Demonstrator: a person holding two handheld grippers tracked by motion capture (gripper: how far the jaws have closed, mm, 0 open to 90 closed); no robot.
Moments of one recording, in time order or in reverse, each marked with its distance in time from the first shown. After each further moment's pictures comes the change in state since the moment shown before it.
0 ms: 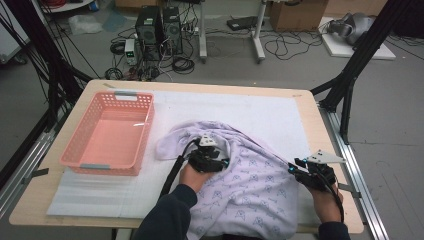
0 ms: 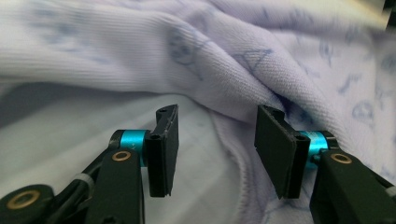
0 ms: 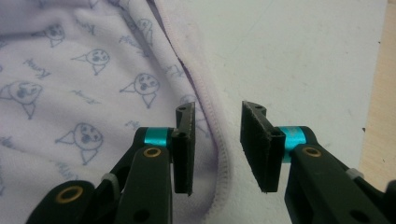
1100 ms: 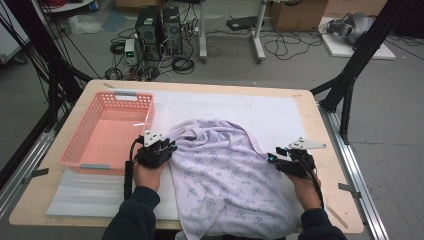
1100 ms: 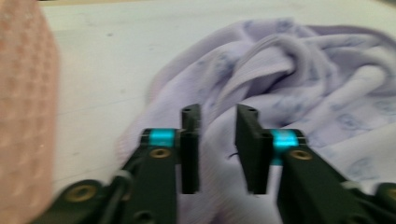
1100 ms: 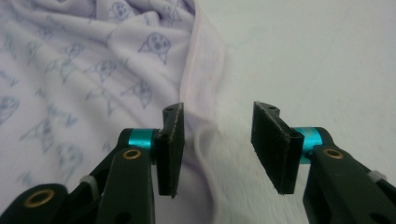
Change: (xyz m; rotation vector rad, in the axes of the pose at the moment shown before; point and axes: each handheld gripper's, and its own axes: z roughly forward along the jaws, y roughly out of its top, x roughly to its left) left arm 0.080 -0.037 -0.105 -0.217 0.359 -0.138; right arm 0.018 0.036 0.043 -0.060 0.132 0.050
